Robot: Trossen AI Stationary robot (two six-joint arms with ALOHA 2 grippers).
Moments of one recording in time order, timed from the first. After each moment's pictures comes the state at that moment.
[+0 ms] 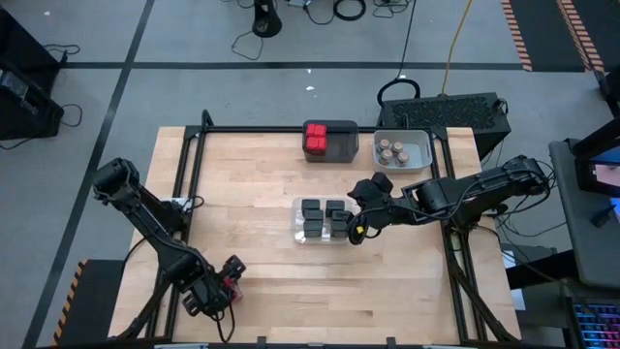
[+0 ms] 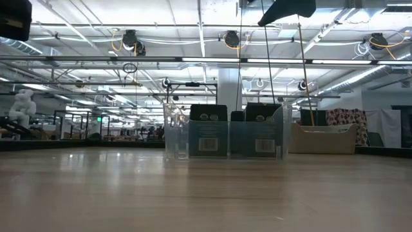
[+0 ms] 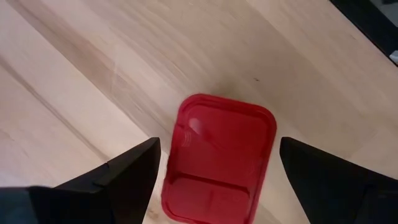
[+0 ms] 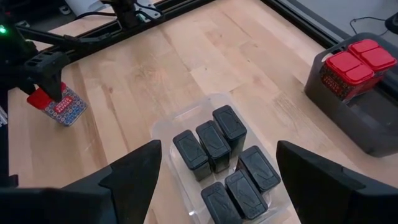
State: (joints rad) left arm -0.84 1.47 0.95 -0.75 -0.03 -0.02; right arm 0.28 1.39 1.33 -0.72 0.50 0.68
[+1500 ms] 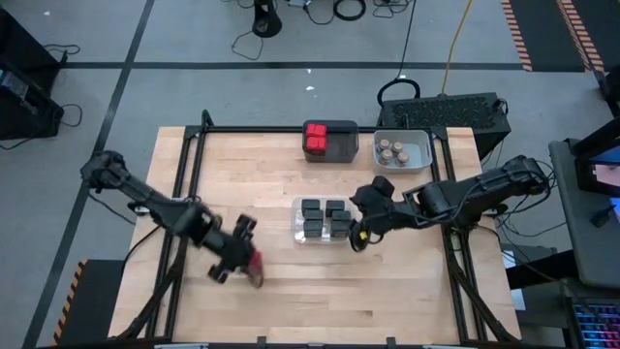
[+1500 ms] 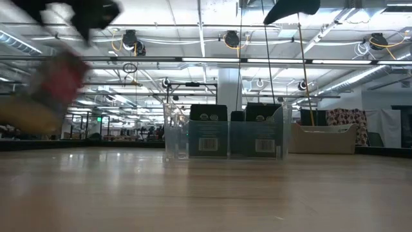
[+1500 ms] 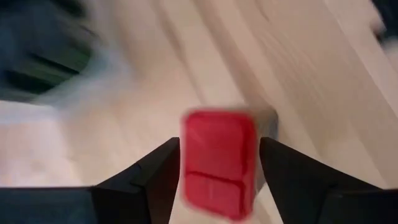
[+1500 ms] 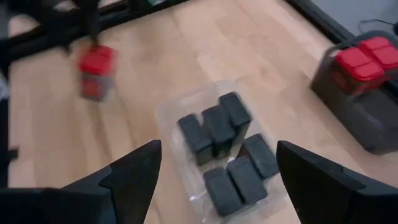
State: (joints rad) left arm -0.51 1.28 1.01 -0.82 -0.09 0.01; right arm 0.32 1.39 1.33 -0.76 0.49 0.66
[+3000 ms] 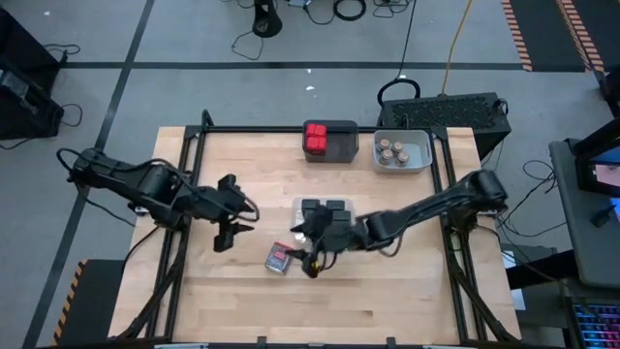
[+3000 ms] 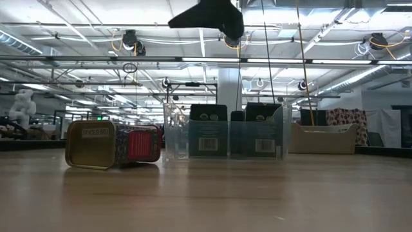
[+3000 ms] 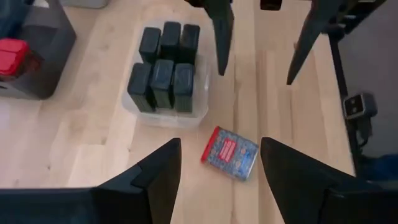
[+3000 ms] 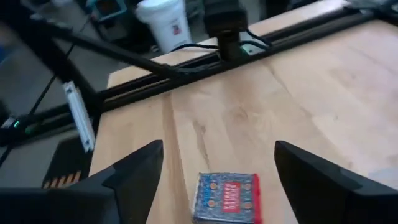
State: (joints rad) left arm -0.33 1.13 1.29 -0.98 -0.19 -0.36; right arm 0.31 1.77 1.33 0.02 0.32 0.49
